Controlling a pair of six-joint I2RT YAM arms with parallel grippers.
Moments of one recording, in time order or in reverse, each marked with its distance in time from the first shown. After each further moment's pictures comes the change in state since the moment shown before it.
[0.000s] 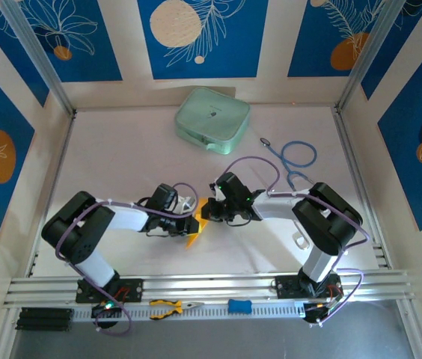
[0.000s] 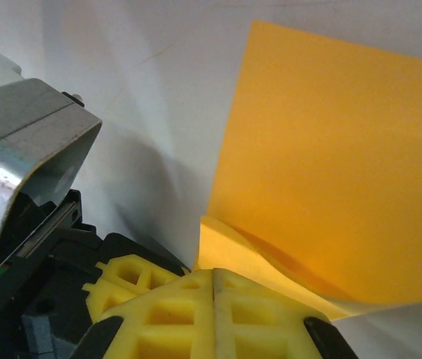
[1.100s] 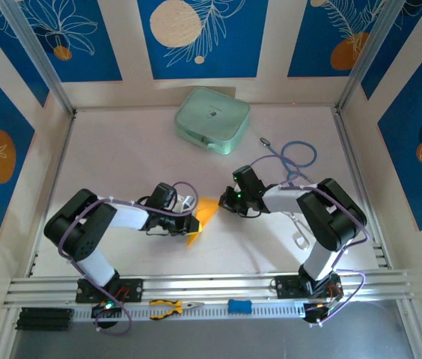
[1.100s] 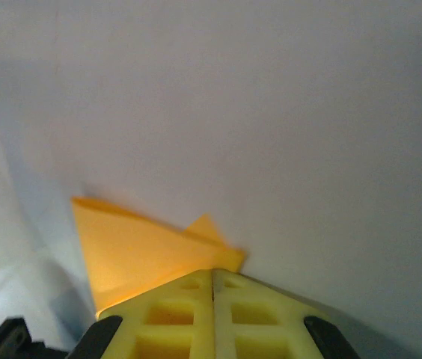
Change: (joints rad) left arm 0.019 0.028 0.007 0.018 0.040 0.000; right arm -0.194 0.002 -0.032 -0.034 0.126 0.122
